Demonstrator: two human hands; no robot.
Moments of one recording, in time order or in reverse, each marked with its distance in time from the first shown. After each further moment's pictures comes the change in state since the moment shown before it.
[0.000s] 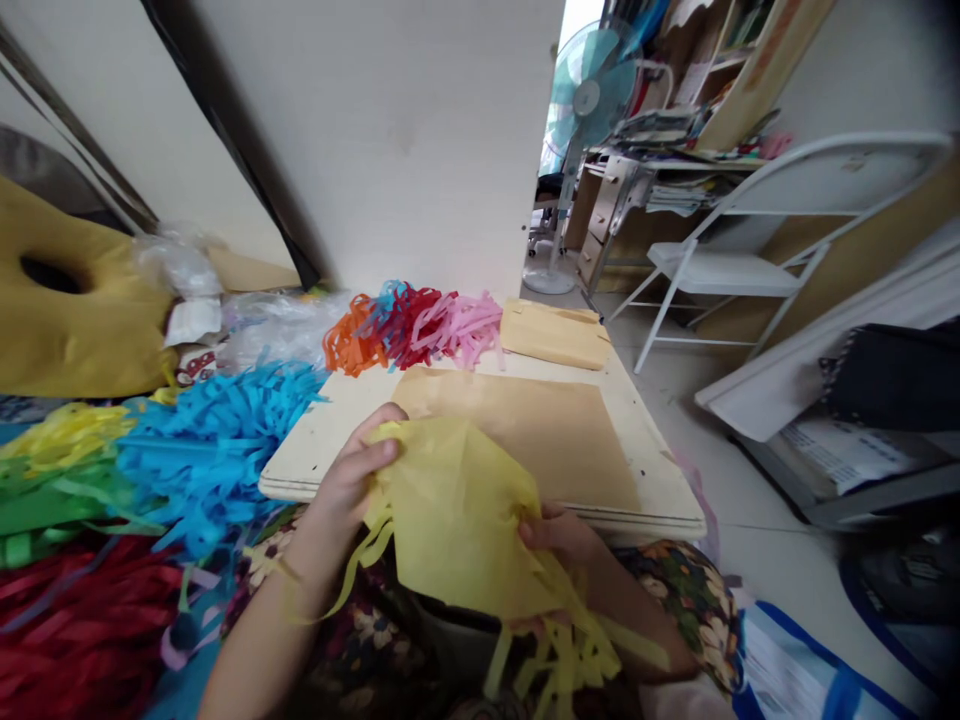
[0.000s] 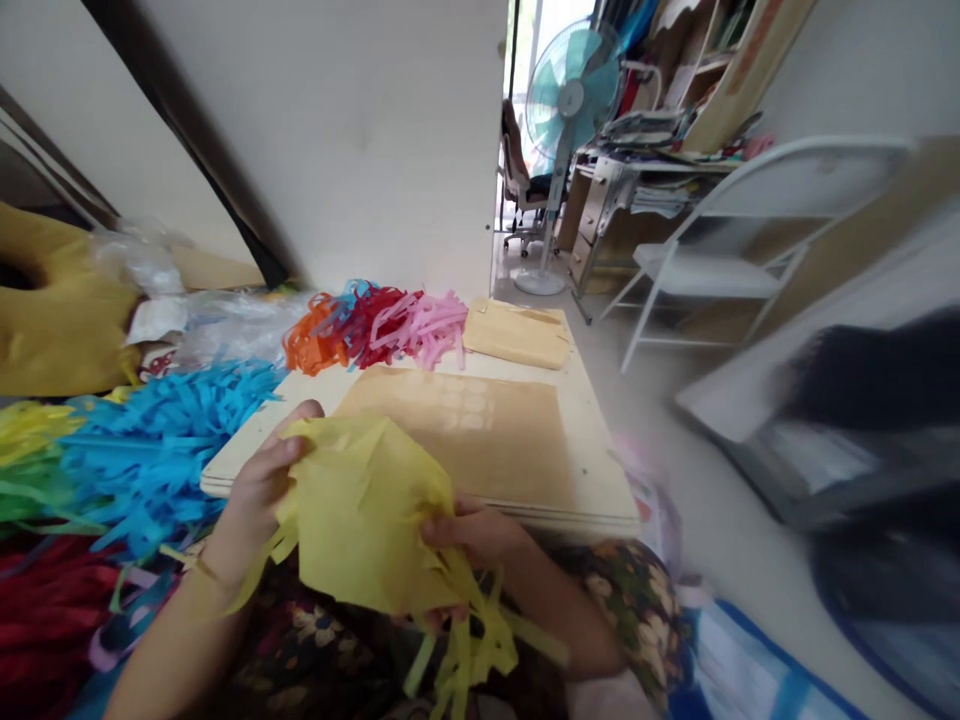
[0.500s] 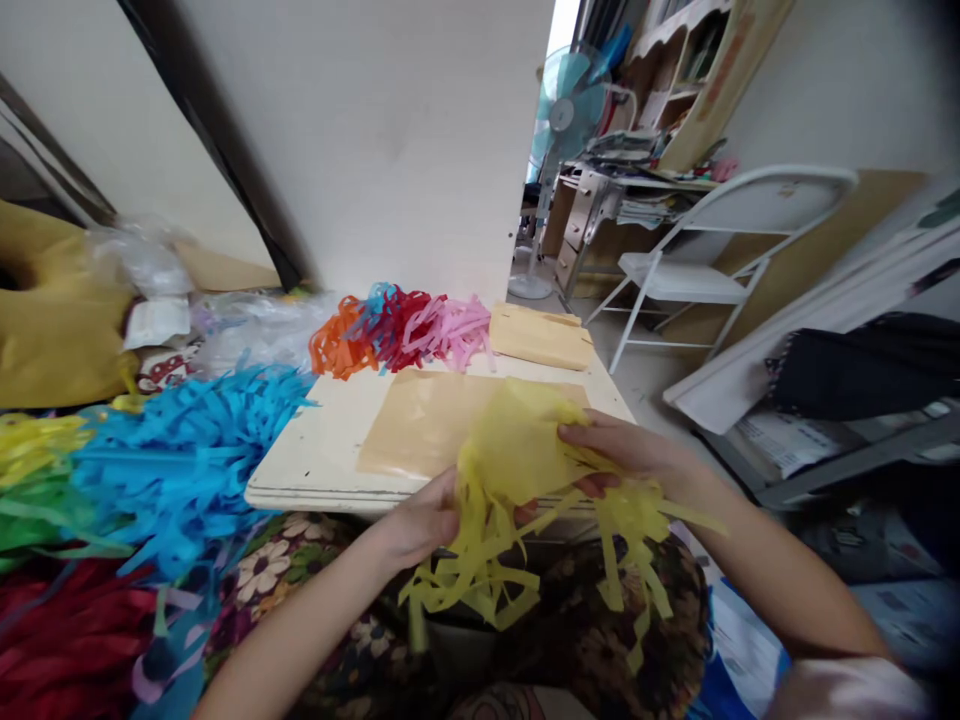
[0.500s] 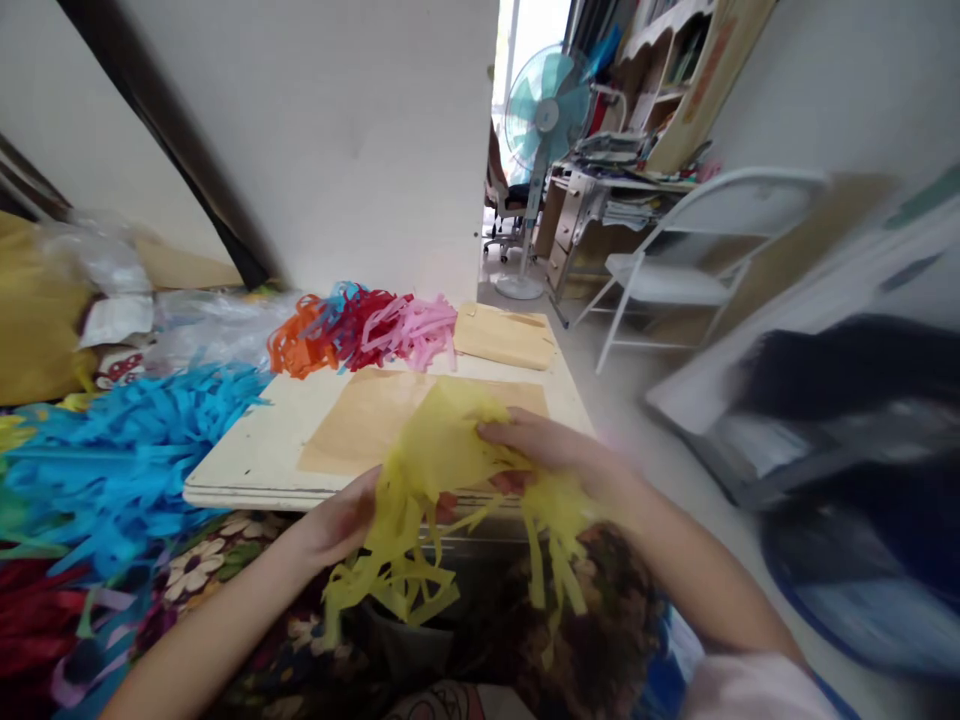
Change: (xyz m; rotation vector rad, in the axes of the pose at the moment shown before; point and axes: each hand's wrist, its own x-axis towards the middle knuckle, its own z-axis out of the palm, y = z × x) left_hand -0.003 -0.039 0.022 -0.153 -0.642 -0.259; right_hand -0.025 -0.090 -0.026 -0.325 0.265 0.087
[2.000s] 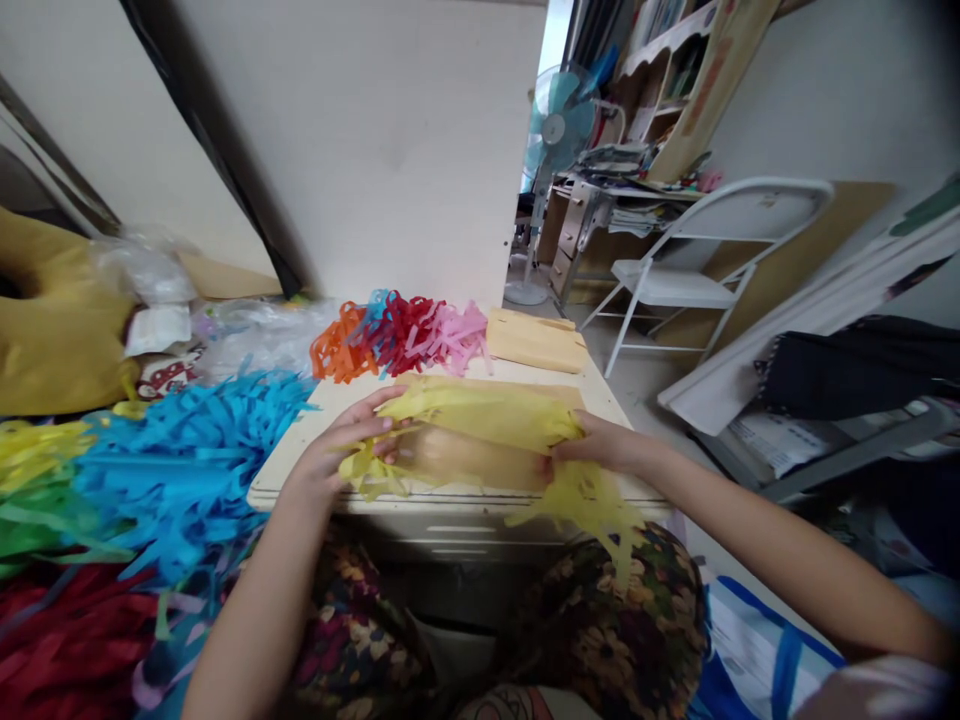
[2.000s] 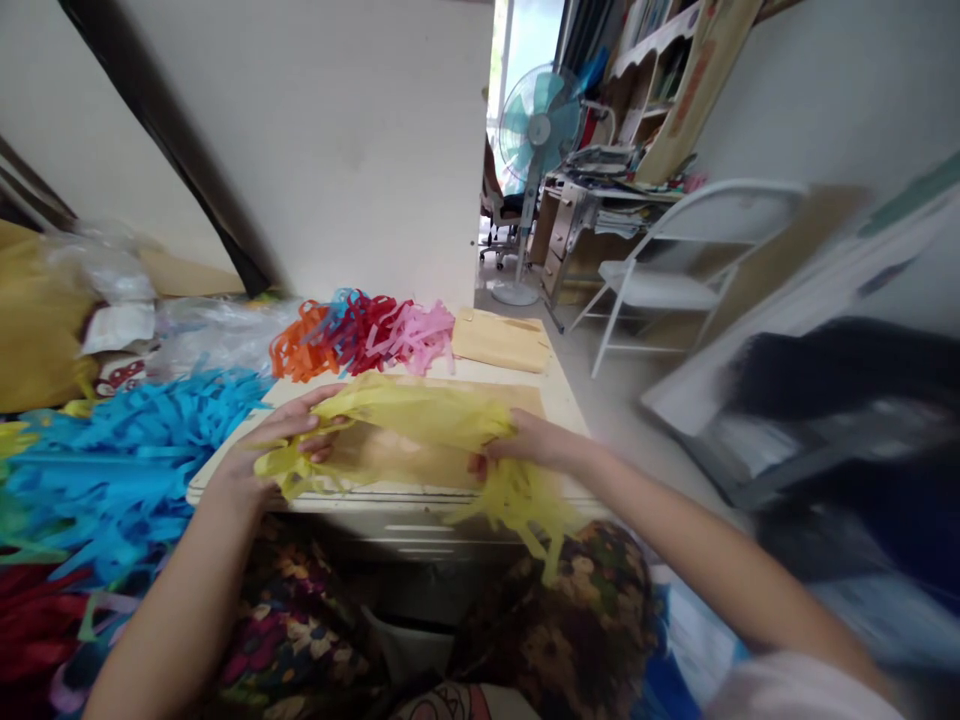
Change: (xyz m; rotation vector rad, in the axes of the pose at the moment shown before) left_hand -0.018 0.066 -0.050 0.101 0.434 0.131; right_hand 0.016 0.017 -0.023 -0.289 -0.137 -0.169
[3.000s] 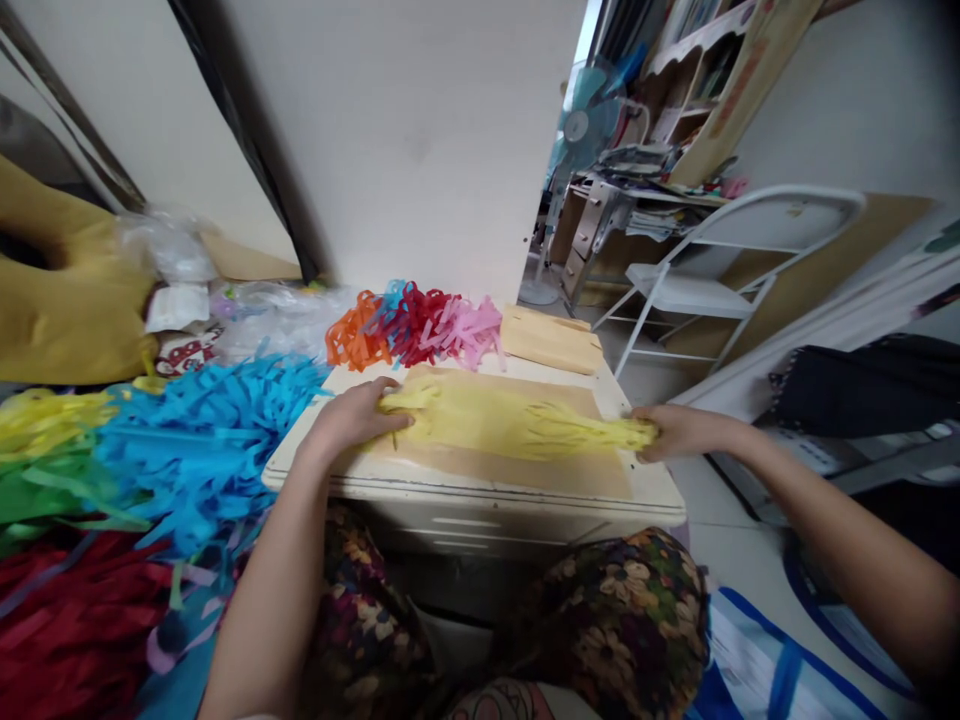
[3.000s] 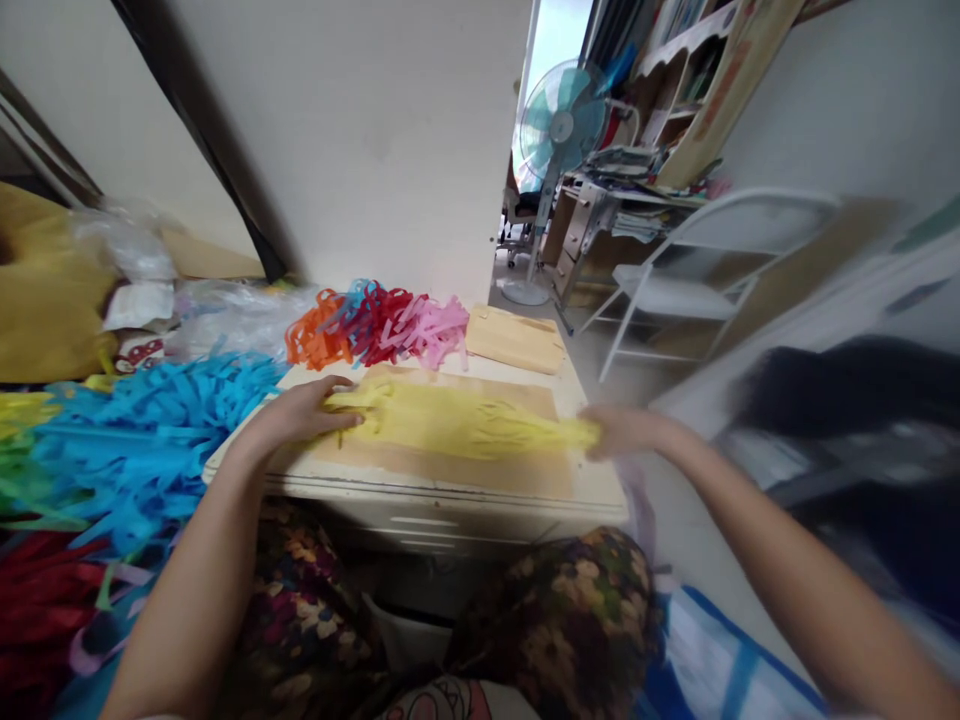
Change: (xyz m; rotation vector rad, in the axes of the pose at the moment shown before) left_hand 0.022 0.007 -0.038 1.616 0.274 -0.024; right_hand -0.052 0.013 -0.084 -0.948 0.164 0.546
